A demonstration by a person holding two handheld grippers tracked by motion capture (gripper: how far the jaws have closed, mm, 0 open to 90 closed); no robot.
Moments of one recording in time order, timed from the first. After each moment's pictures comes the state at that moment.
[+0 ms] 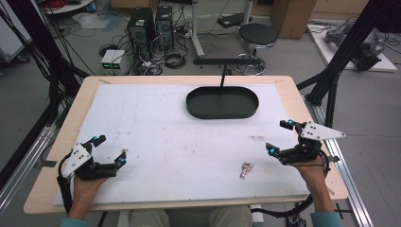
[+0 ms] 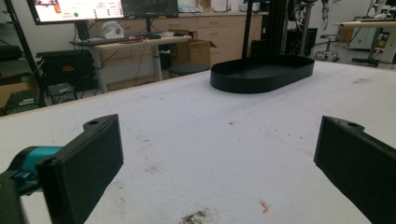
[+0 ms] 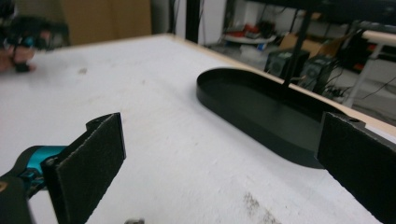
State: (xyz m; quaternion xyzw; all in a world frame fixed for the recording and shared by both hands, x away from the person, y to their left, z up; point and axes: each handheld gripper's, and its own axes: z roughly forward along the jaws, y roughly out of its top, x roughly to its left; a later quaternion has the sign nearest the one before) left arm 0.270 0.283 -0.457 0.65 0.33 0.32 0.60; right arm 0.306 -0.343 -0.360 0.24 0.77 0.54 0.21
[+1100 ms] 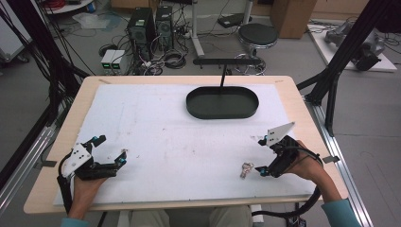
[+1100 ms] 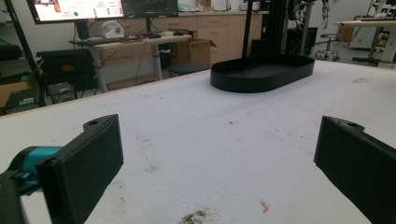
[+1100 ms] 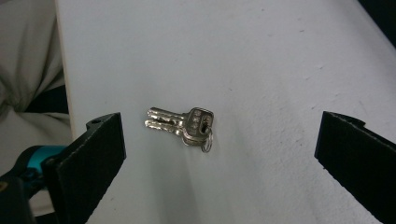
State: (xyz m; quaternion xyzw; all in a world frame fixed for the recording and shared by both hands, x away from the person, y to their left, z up) left arm 0.270 0.282 -0.457 0.65 0.33 0.32 0.60; right arm 0.326 -0.296 -0.377 0.13 0.94 0.31 0.05
